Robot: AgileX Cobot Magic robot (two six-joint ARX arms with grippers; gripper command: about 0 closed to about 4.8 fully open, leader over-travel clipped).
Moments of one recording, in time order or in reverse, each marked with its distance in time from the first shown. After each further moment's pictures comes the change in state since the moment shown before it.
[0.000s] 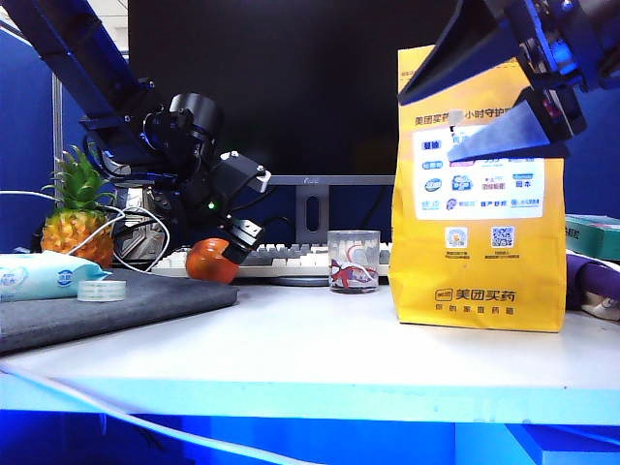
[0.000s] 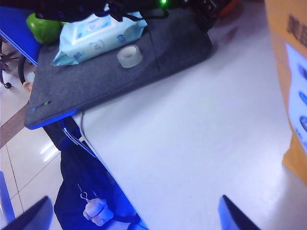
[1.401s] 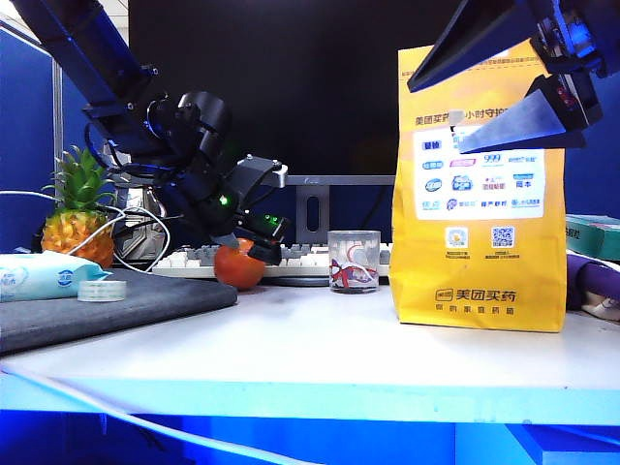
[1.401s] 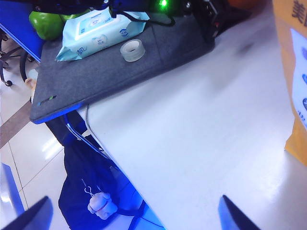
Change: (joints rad) left arm -0.026 -0.032 -0.015 -0.123 0.272 -0.124; right arm 0.000 -0.061 0.000 -0.083 0.003 0.001
